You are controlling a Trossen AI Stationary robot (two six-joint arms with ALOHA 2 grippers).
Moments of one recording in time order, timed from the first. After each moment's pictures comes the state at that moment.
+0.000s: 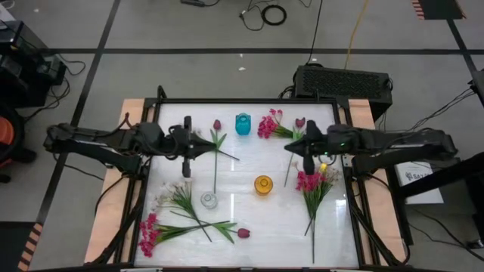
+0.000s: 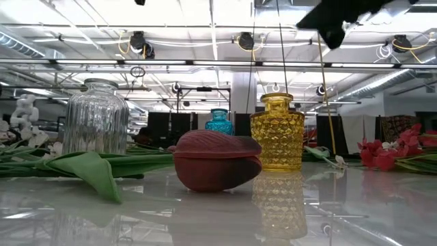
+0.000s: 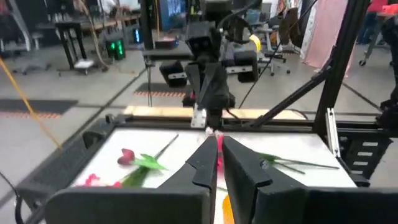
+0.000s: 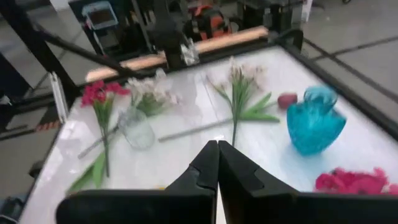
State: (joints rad) left arm -0.09 0.96 0.87 -0.03 -0.14 -0.02; right arm 0.00 0.86 0.74 -0.24 0.11 0.28
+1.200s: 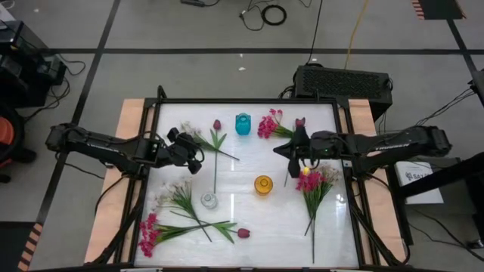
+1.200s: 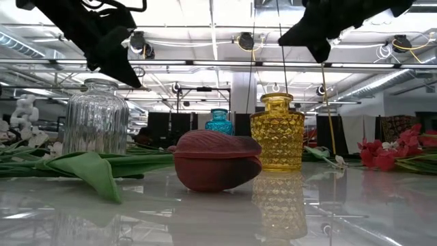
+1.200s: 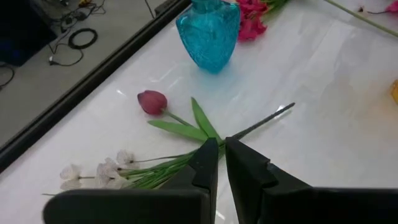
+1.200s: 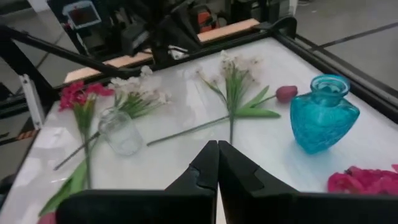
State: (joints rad) left arm -0.11 1.00 0.66 -0.47 -0.61 -0.44; right arm 0.03 1.03 0.71 -0.05 0.19 0.32
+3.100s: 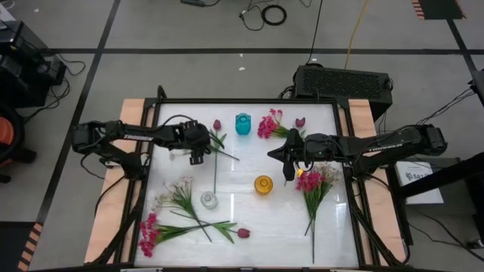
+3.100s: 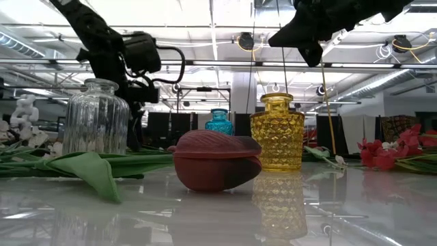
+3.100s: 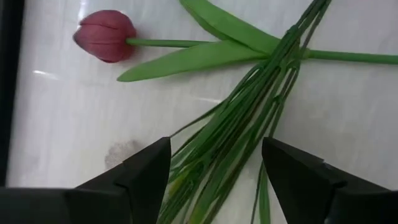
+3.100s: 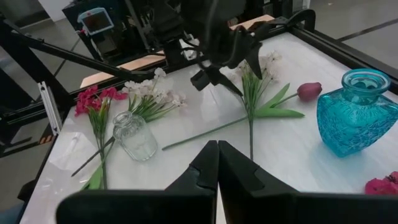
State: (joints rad) left arm 0.33 1.41 0.65 -0.36 -0.21 0.29; right arm 0.04 1.11 0.71 0.05 0.15 0.38
